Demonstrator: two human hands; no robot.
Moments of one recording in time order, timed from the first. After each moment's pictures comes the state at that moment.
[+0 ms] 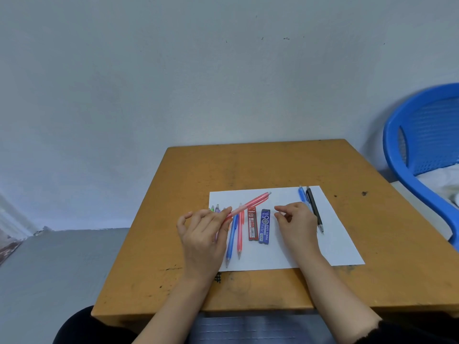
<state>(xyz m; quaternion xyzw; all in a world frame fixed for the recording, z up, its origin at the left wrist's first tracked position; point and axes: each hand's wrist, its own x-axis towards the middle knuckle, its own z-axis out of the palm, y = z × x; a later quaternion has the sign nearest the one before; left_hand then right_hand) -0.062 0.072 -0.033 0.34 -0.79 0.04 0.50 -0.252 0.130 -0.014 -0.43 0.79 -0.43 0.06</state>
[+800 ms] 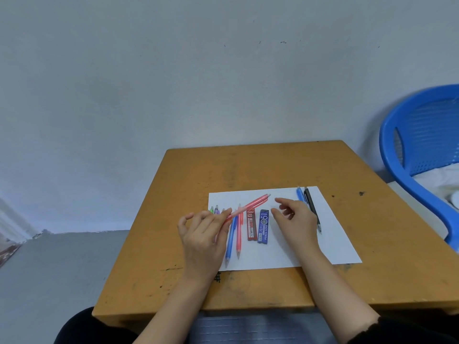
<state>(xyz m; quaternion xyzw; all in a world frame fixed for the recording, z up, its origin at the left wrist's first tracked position) -0.063 0.074 -0.032 0.33 -0.80 0.05 0.50 -0.255 0.131 -0.010 -0.41 0.75 -0.50 0.09</state>
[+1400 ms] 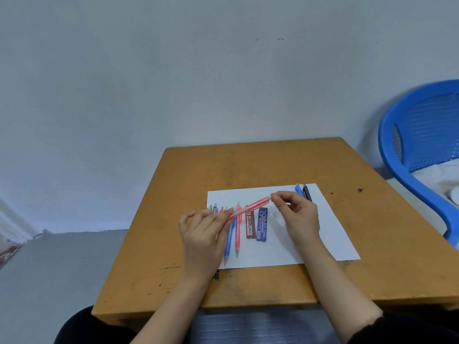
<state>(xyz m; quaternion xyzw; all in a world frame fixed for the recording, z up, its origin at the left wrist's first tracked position) -0.064 0.075 -0.032 0.32 -0.81 0.05 0.49 -0.247 0.141 0.013 -0.37 0.60 -0.67 0.22</state>
